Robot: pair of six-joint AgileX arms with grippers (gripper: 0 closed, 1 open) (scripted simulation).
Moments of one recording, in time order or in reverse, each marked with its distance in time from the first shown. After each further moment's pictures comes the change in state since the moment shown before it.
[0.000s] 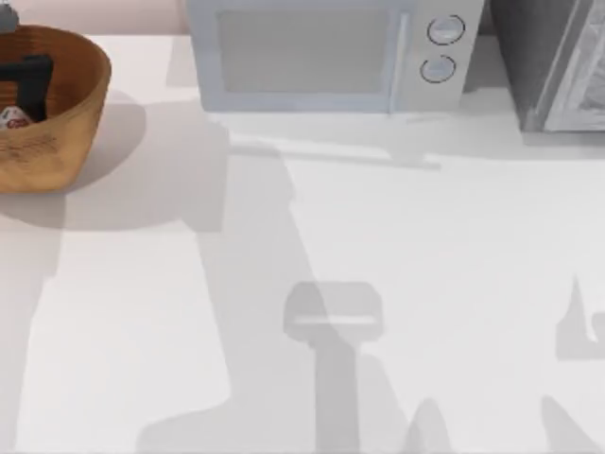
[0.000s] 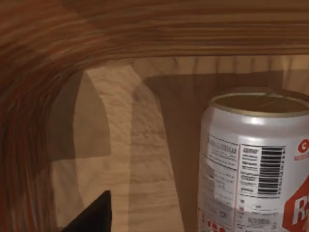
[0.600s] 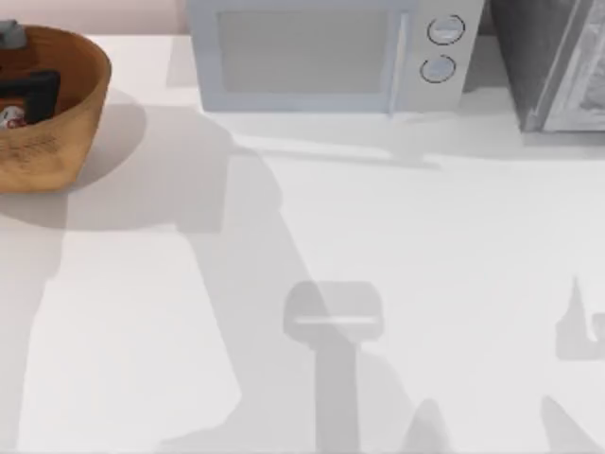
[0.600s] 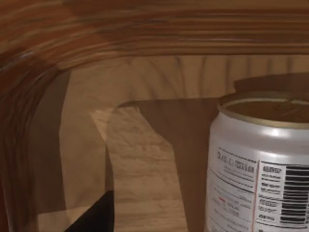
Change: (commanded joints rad) left arm -0.007 0.006 -0.147 0.156 0.000 -0.008; right arm 0.000 0.000 0.000 0.000 0.000 0.000
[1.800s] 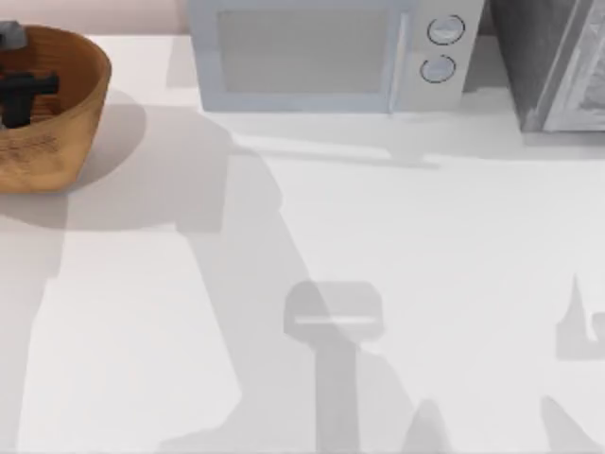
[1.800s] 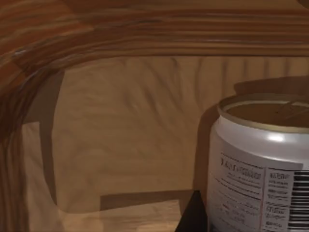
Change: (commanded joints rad) left arm 0.000 0.000 0.000 0.000 0.000 0.000; right arm 0.000 0.000 0.000 0.000 0.000 0.000
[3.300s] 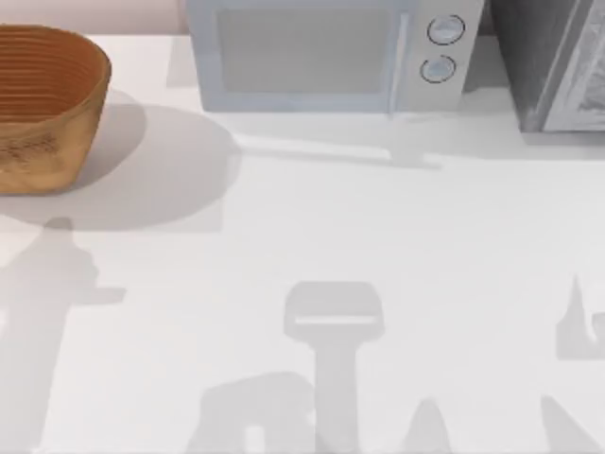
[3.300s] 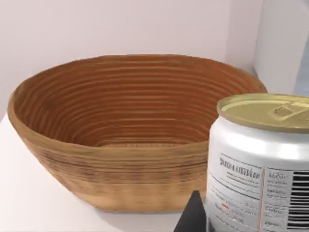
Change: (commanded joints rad) left arm -0.103 -2.094 -1.802 0.946 -0.107 -0.125; right arm 0.000 0.000 0.000 0.000 0.000 0.000
